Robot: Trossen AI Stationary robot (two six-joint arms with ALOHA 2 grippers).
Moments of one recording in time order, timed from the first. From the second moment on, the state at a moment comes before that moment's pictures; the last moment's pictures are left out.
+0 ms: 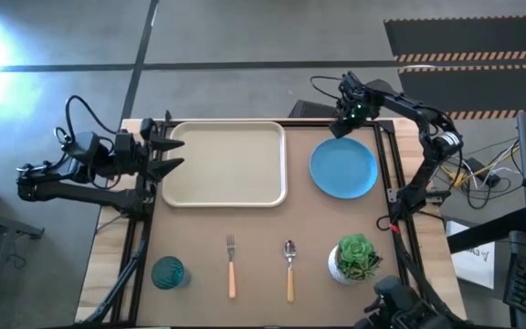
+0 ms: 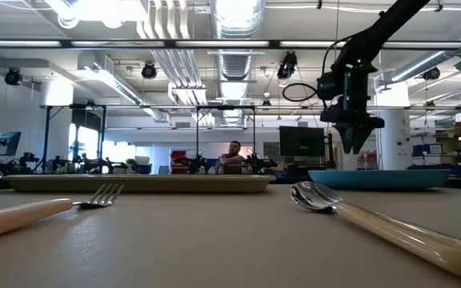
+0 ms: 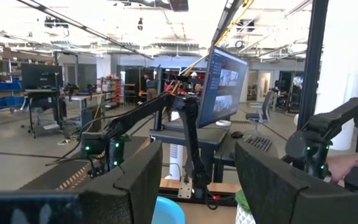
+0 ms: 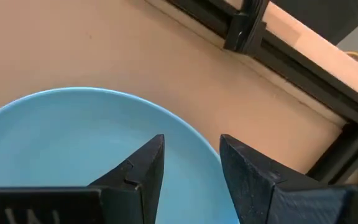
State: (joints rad) left arm 0.00 0.60 0.88 -0.09 -0.11 -0.02; right arm -1.04 1.73 1.31 -1.00 -0.05 -0.02
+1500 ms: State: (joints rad) left arm 0.00 0.61 0.88 -0.09 -0.08 -0.02; right arm -1.04 1.89 1.34 -1.07 -0.08 -0.29
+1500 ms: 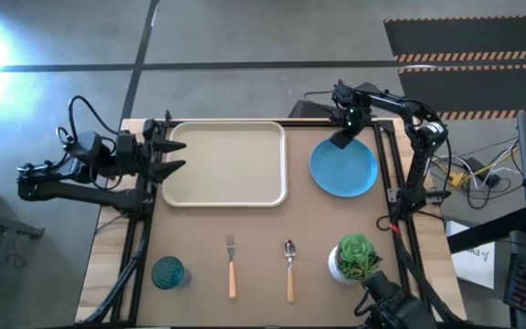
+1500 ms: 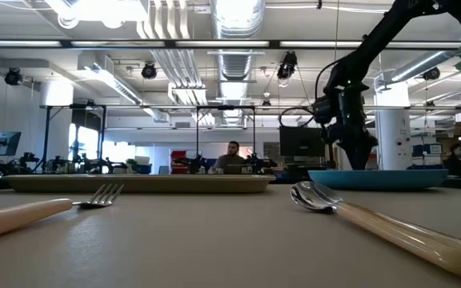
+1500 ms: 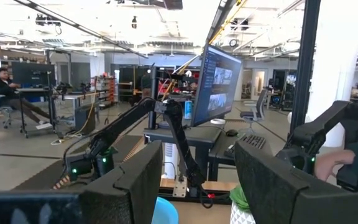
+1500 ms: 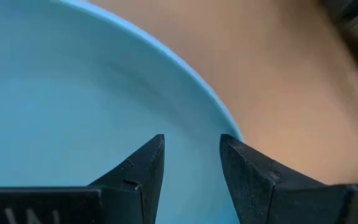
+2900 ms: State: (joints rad) left arm 0.00 0.65 0.88 -0.08 -0.08 -0.02; right arm -1.07 2.00 1.45 -1.16 -0.06 -0.51
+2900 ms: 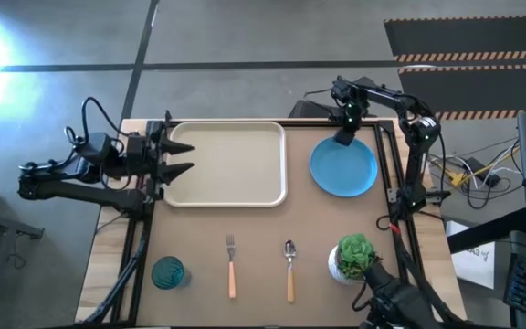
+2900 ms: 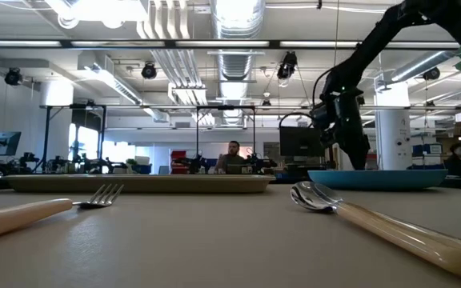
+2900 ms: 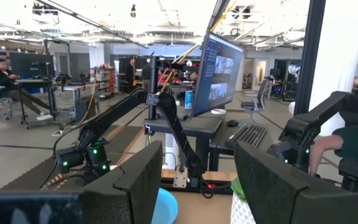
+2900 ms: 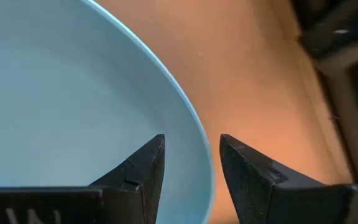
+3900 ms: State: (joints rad) left arm 0.00 0.65 0.88 -0.06 -0.08 -0.02; right arm -1.06 2.00 1.45 -1.16 -0.26 -0.41
